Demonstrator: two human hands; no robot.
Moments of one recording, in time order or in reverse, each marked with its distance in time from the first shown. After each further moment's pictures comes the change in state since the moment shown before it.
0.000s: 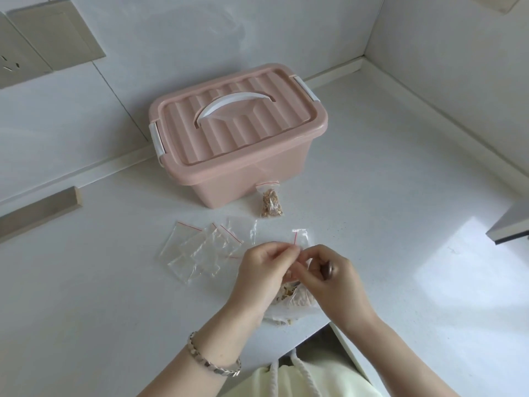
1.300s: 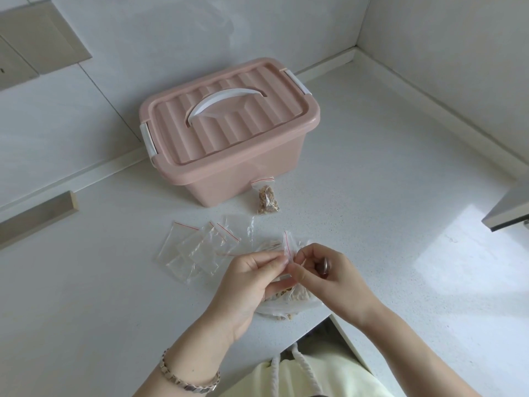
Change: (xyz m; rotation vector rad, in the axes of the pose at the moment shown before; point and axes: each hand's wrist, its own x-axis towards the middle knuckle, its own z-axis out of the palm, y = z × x) left_hand -0.014 -0.003 -0.014 -0.218 -0.139 -0.052; right_hand 0.000 -0.002 -0.013 0.048 -0.203 0.031
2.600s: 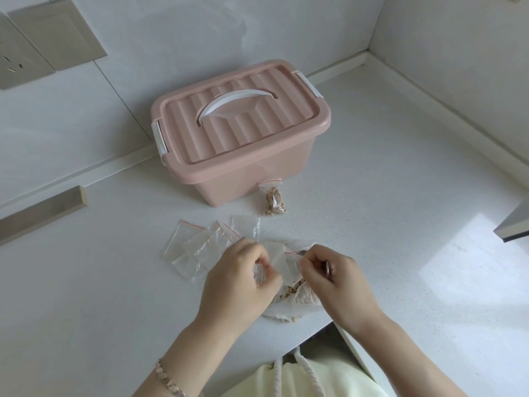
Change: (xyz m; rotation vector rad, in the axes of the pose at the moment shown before) left_hand -0.003 0.000 -0.024 1.186 0.289 0.486; right_hand 0.001 -0.006 0.008 -0.258 0.124 -0.130
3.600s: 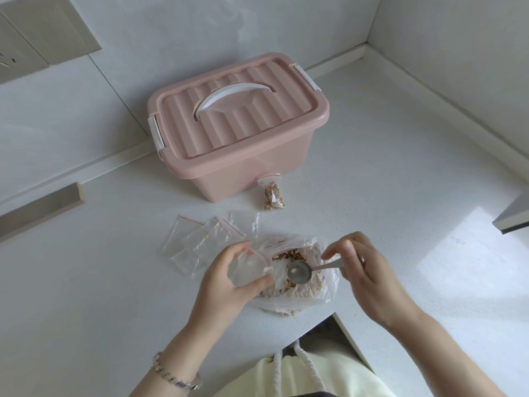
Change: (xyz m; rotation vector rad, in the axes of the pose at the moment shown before) left_hand -0.013 -0.041 0.018 -0.480 -0.033 -0.220; right_hand -0.006 0.023 -0.026 0.106 0.043 0.024
